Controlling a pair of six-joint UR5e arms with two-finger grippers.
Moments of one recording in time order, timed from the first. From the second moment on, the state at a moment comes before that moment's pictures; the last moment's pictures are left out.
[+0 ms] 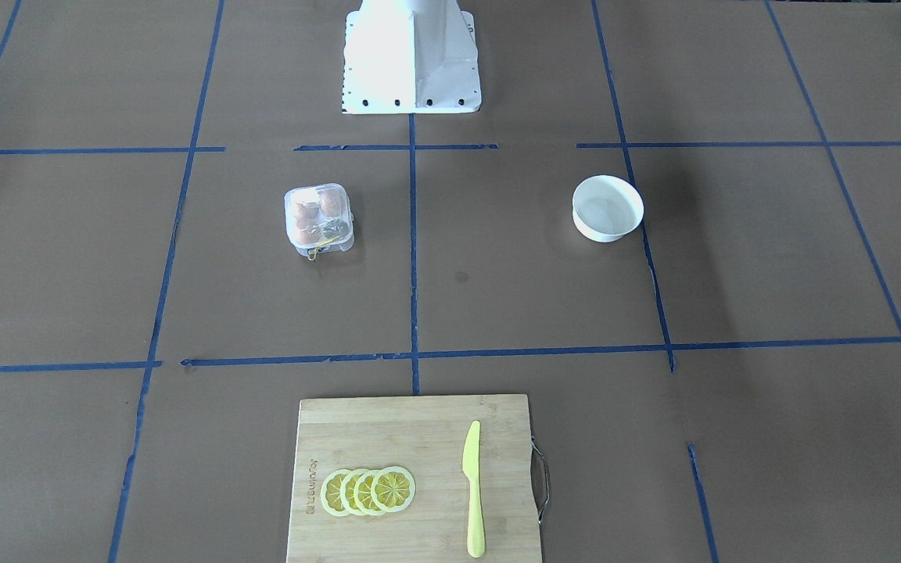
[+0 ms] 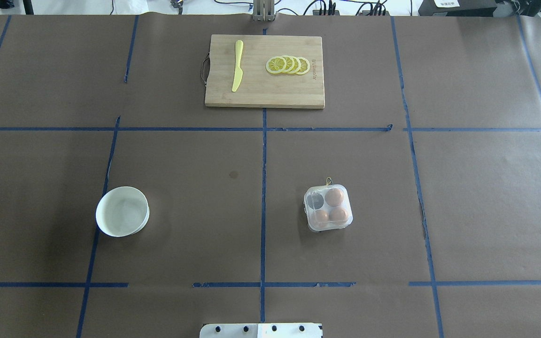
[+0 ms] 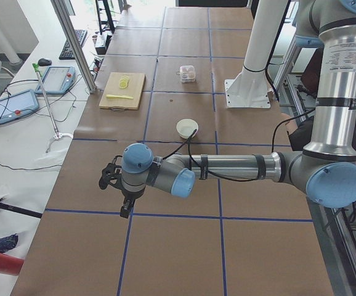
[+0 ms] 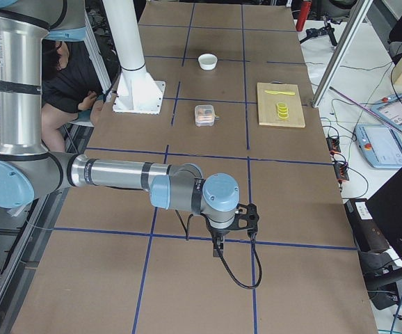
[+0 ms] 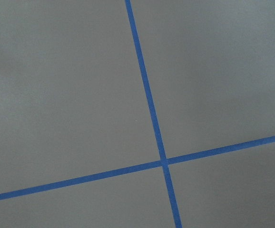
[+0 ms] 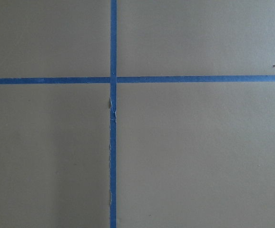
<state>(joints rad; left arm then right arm) -1.57 -1.61 -1.51 -1.94 -2.33 -0.05 1.68 -1.65 1.65 -1.61 2.37 -0.08</state>
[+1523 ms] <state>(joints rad) -1.56 -1.60 -1.60 -1.80 -2.33 -0.05 1.60 -1.66 1.71 -1.62 2.36 0.04</state>
